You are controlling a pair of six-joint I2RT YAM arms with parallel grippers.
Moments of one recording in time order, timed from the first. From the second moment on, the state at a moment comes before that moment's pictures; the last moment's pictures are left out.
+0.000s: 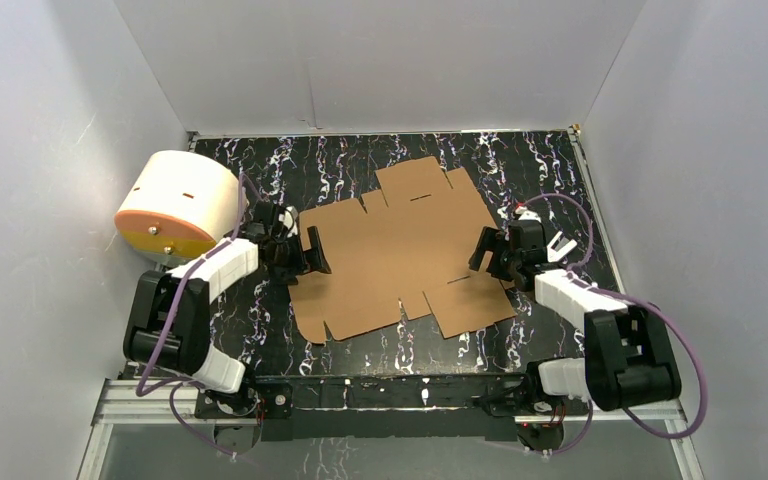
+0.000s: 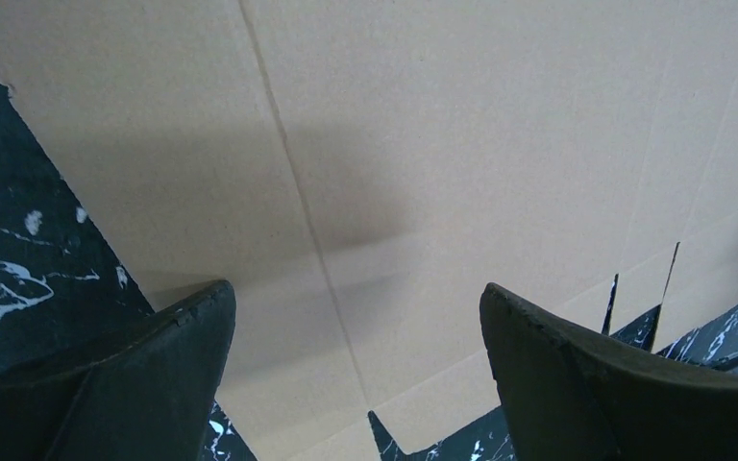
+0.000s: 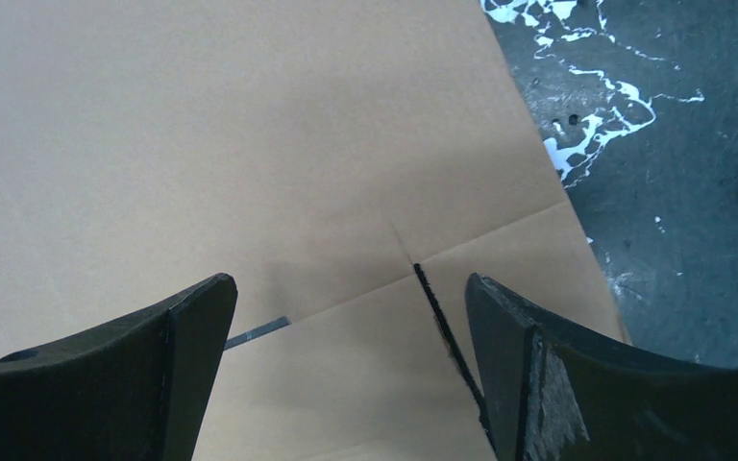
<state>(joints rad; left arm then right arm) -0.23 1.51 0.82 -0.42 0.28 -0.44 0.20 1.26 0.51 -0.04 0.00 0.44</state>
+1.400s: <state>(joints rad) -0.44 1.41 1.04 -0.58 0.09 -0.49 0.20 1.60 0.89 0.10 -0.34 0.30</state>
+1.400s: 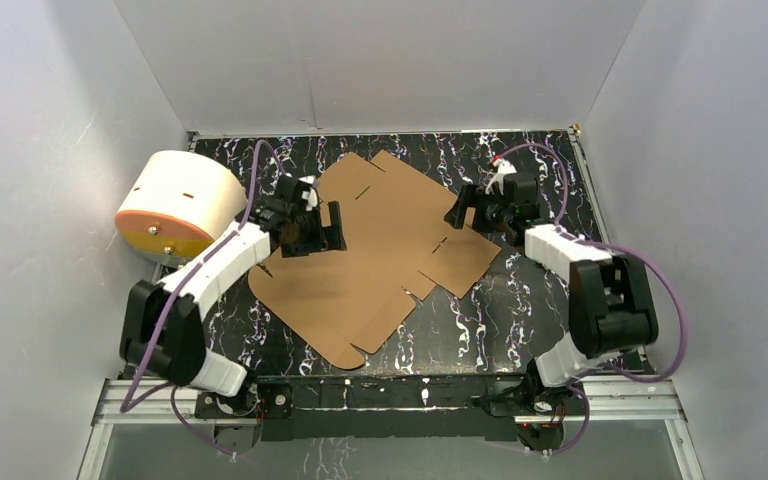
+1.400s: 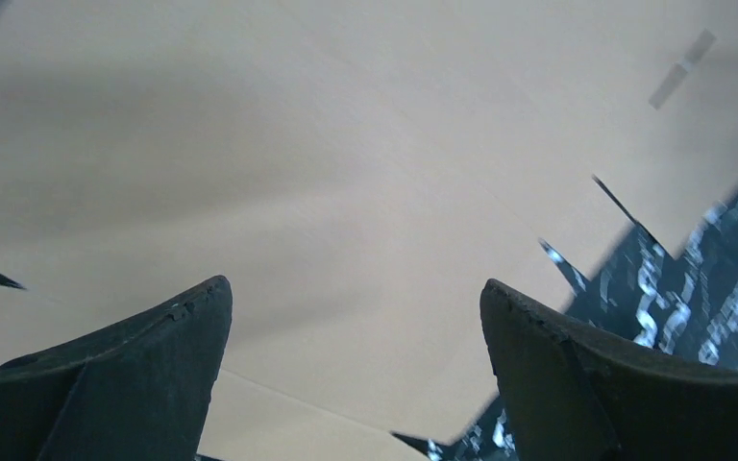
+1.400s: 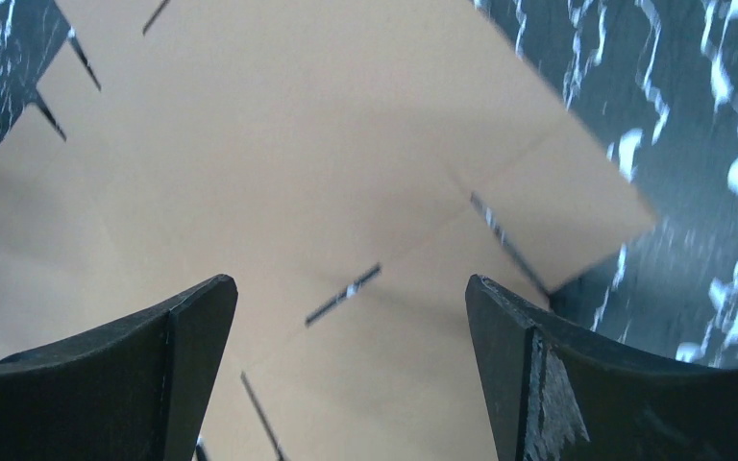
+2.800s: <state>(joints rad) -0.29 1.48 0.79 -0.49 0.34 -0.54 0.20 1.59 0.73 0.10 -0.34 0.38</state>
